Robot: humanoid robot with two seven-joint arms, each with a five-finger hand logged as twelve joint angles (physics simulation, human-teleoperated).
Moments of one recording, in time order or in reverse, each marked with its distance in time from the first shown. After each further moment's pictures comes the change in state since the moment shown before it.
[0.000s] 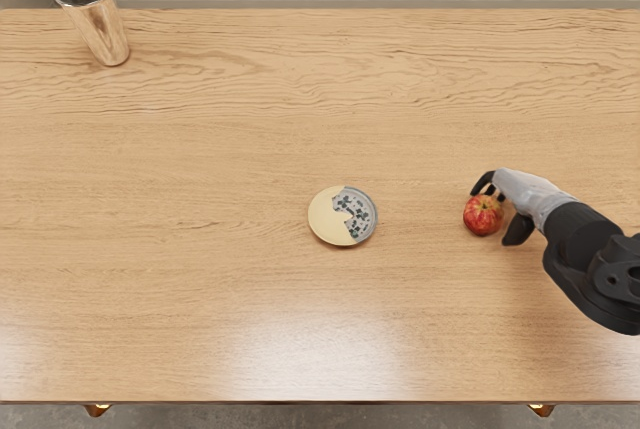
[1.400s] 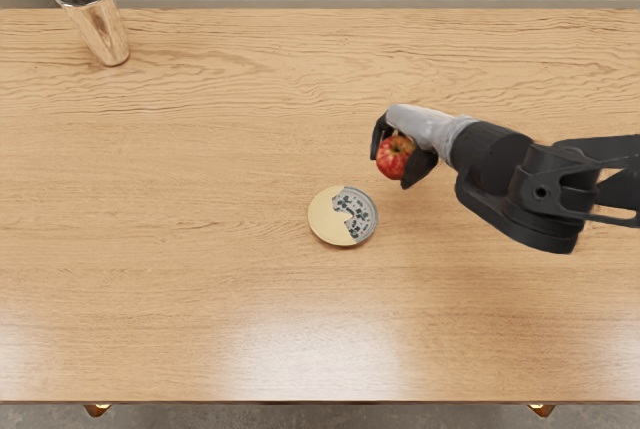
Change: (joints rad) left arm 0.005 0.000 0.002 0.000 0.000 0.000 0.000; right arm 0.344 0.205 0.050 0.039 0.247 0.145 -0.001
